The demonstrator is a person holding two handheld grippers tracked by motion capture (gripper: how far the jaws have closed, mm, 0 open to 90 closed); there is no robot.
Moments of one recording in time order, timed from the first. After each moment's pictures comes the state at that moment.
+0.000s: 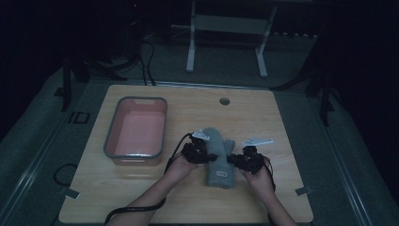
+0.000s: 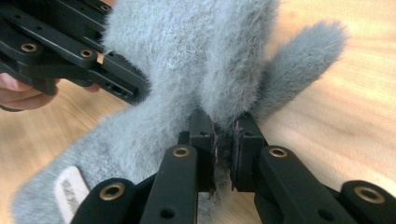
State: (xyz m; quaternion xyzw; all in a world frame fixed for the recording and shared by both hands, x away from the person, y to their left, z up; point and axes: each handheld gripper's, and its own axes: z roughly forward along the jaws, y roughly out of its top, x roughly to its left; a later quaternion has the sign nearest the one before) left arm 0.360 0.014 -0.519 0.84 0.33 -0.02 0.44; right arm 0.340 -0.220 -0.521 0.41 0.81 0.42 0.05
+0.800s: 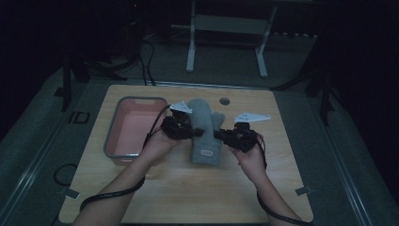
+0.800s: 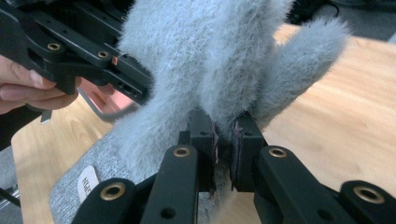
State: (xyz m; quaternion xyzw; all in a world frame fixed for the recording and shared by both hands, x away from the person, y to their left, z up) left arm 0.374 0.079 -0.414 0.83 0.31 0.03 0.46; right arm 0.356 -0.169 -0.427 0.35 0.79 0.50 0.08
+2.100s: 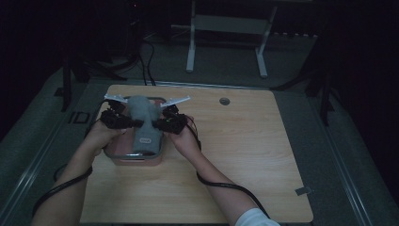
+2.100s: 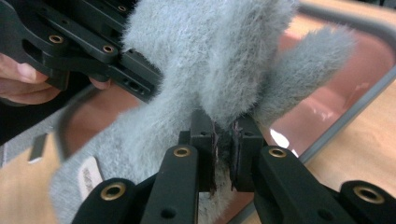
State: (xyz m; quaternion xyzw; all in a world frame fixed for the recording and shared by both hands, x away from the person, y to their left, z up) left arm 0.413 0.257 -0.465 0.81 0.43 0.02 0.40; right arm 0.426 0.028 -0.468 0.32 0.83 0.45 0.02
